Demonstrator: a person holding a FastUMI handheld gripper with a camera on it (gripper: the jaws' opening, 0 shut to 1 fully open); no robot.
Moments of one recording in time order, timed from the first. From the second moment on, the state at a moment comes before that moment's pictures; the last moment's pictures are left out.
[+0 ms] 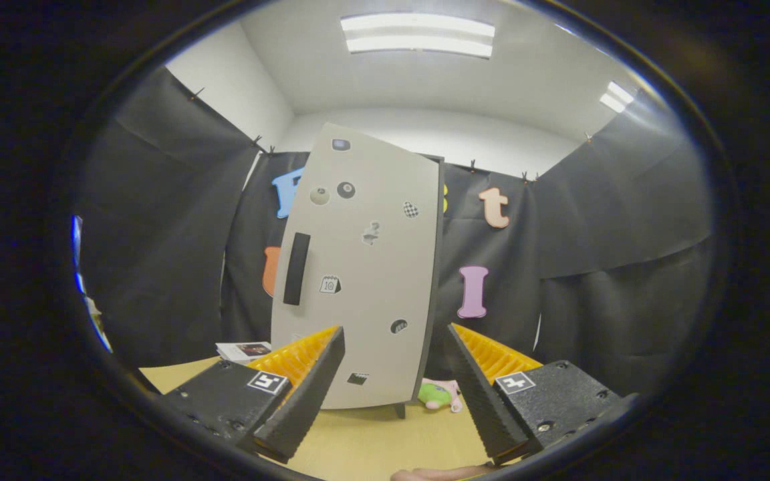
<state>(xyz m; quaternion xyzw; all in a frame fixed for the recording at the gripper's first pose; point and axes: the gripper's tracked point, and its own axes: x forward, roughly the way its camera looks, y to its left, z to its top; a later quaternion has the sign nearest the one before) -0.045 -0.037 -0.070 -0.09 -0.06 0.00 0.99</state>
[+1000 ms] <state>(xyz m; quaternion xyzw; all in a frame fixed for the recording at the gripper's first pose) -0.095 -0.051 -0.038 -0.09 -0.11 0.00 0.99</state>
